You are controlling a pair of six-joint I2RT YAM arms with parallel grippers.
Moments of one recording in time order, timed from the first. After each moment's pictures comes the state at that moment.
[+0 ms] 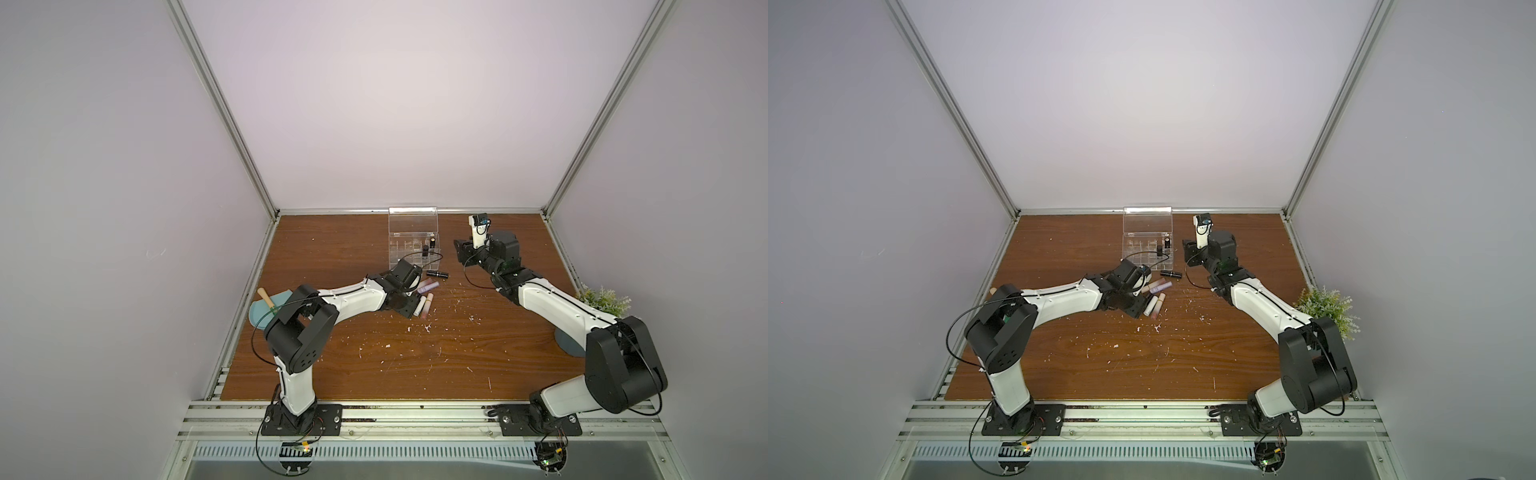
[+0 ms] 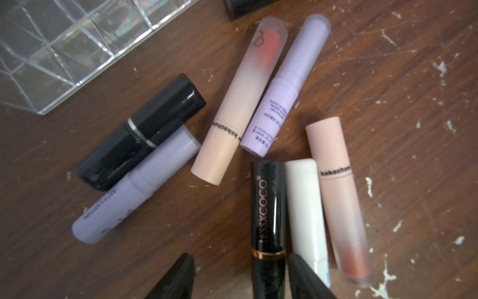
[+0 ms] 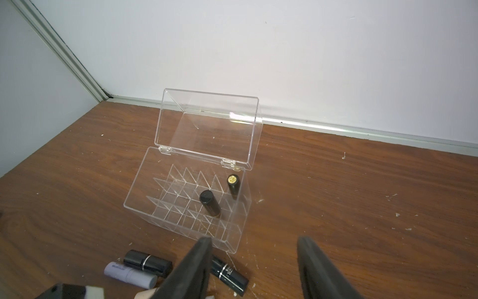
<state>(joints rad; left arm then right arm) -0.72 1.84 1.13 -0.38 -0.02 -0.11 0.37 1.48 0.96 0.18 0.02 0.10</state>
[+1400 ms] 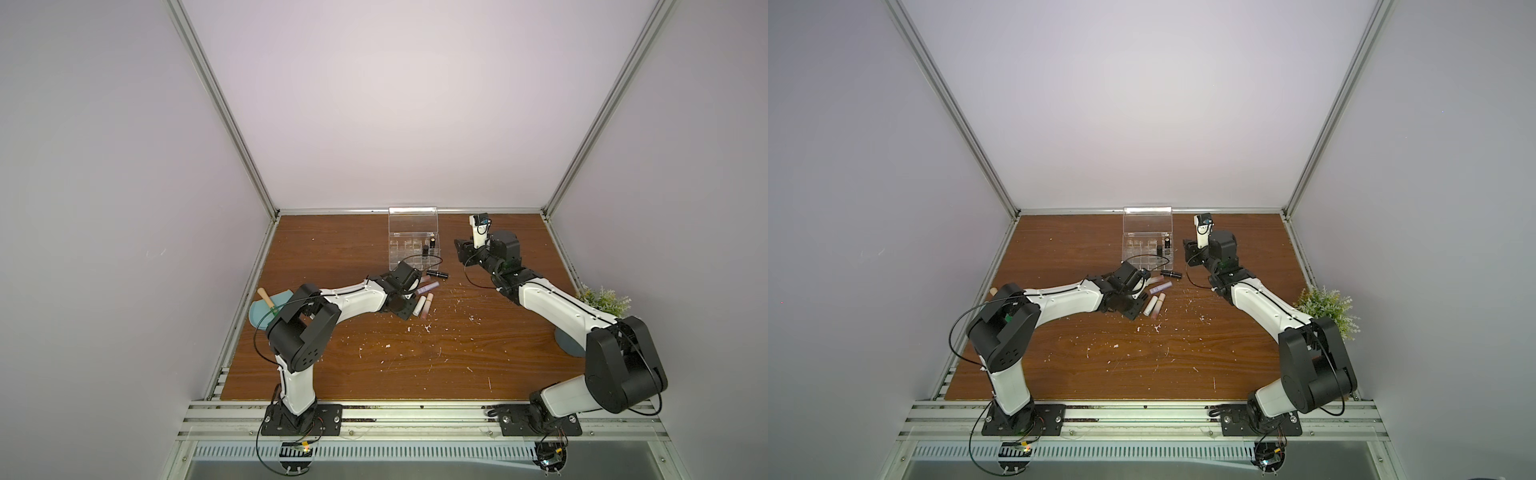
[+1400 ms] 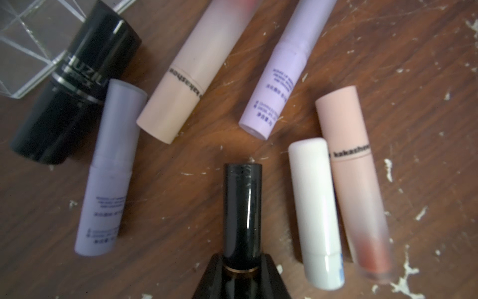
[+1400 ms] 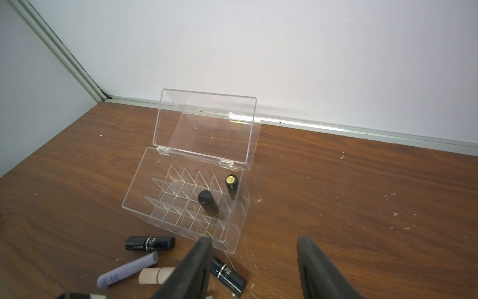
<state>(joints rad) -0.72 1.83 1.11 -0.39 -0.02 -0.08 0.36 1.48 0.96 0.18 0.01 0.10</state>
